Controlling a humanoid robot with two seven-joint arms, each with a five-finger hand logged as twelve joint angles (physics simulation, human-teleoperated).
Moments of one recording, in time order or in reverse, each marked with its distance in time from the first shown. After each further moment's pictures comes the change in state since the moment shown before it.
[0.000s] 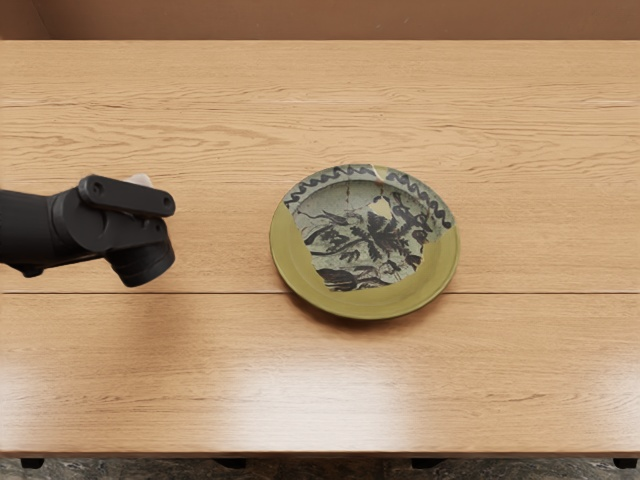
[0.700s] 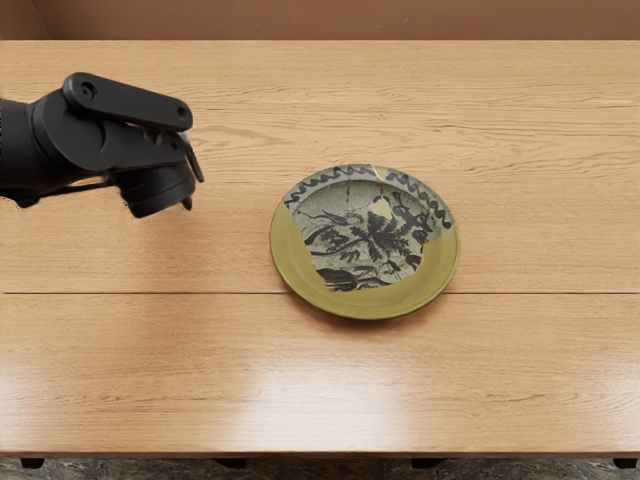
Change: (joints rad) left arm -0.325 -0.015 0.004 -0.129 -0.174 -0.216 0.004; right arm 0.001 0.000 0.000 0.010 0.000 0.001 0.001
